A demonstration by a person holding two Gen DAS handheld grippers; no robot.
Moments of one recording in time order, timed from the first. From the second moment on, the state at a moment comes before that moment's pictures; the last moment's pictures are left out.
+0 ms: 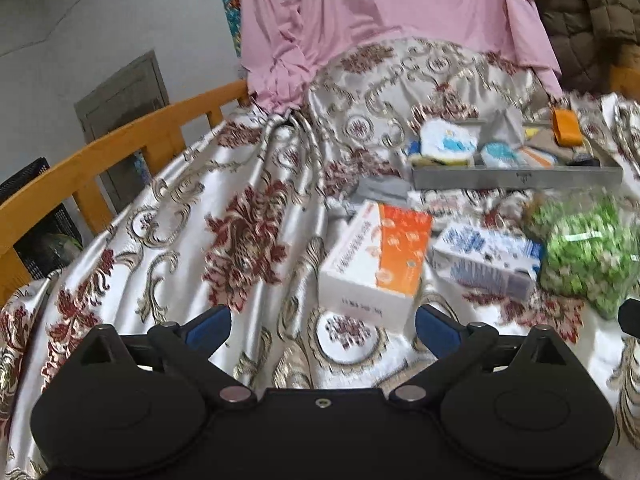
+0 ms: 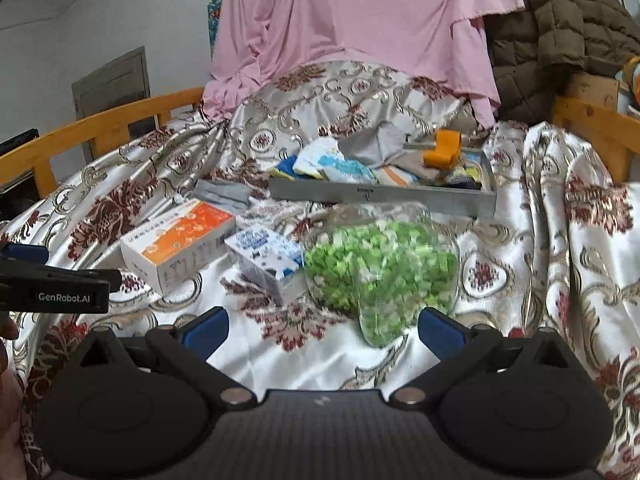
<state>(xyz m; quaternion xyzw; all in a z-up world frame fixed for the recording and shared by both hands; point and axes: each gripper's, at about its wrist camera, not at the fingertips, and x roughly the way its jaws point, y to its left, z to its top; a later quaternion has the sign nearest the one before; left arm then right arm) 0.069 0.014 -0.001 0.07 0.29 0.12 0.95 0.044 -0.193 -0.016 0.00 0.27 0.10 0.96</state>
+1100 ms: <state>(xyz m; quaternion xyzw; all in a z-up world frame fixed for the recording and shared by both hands) 0.244 0.054 -0.002 0.06 0.23 -0.05 0.97 0.229 -0.114 -0.009 -0.19 0.30 0.25 0.90</state>
